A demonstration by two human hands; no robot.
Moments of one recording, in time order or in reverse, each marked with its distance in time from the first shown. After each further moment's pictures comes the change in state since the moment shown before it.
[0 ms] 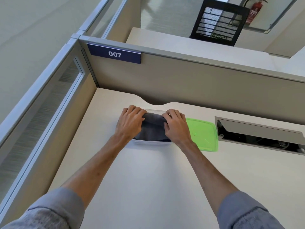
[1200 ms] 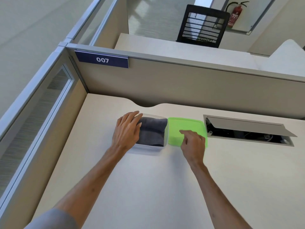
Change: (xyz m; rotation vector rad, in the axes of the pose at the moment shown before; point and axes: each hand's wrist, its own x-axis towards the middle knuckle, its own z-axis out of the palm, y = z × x) left_hand -0.027 0.029 0.009 -0.208 0.063 -0.045; right_hand -0.109 0.052 -0.005 0.103 0.175 0.497
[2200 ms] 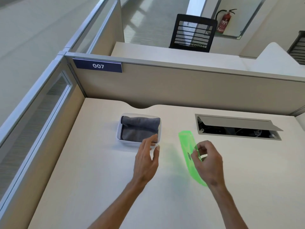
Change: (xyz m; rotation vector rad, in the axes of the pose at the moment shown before) left_hand -0.100 0.129 0.017 -0.598 0.003 -0.266; right_hand -0.074 -0.006 -0.142 0.380 0.008 0.184
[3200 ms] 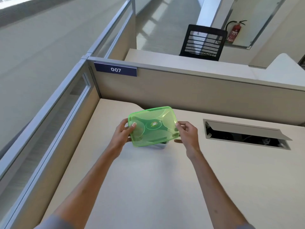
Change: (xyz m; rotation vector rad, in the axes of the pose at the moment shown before) left_hand 0.078 -0.029 -0.136 -0.640 -0.102 -0.450; right_hand 0.067 -0.071 0.089 0.497 -0.177 0.401
